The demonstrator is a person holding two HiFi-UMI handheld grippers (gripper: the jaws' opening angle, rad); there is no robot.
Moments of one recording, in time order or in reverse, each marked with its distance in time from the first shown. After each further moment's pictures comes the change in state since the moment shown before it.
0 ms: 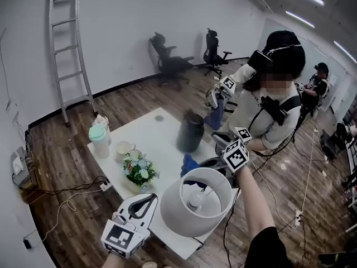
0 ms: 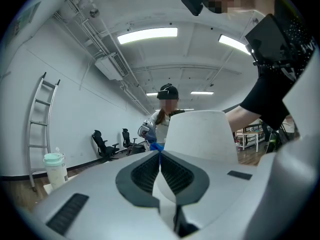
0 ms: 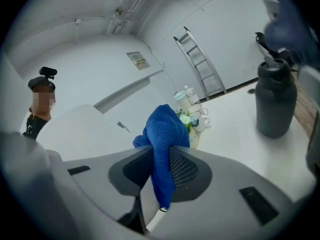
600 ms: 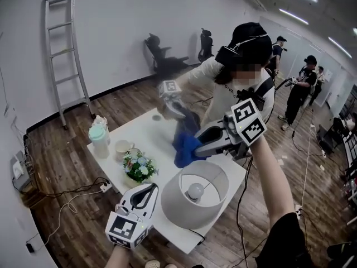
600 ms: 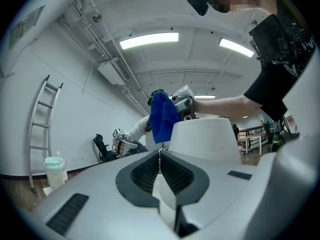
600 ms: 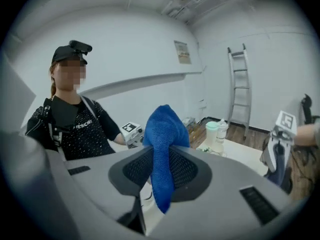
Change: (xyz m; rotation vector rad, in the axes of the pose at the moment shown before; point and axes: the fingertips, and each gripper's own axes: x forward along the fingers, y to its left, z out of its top) left arm 0.003 0.010 0.015 -0.006 -0.056 0.031; right arm -0.020 0.157 0.108 -0.551 0.148 0.056
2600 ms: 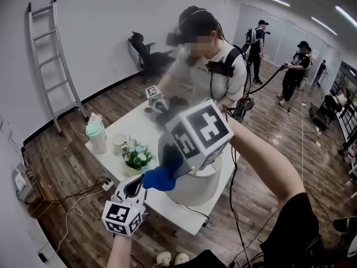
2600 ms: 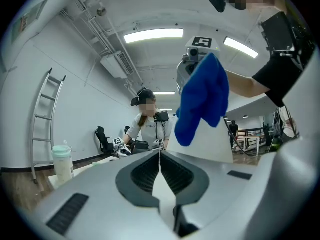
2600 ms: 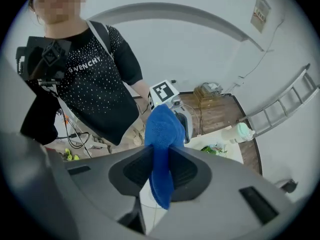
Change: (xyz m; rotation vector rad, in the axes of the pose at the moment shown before) left arm -0.033 0.011 -0.028 -0.048 0.070 -0.007; right arm 0.111 0.121 0.003 -0.491 0.744 0.077
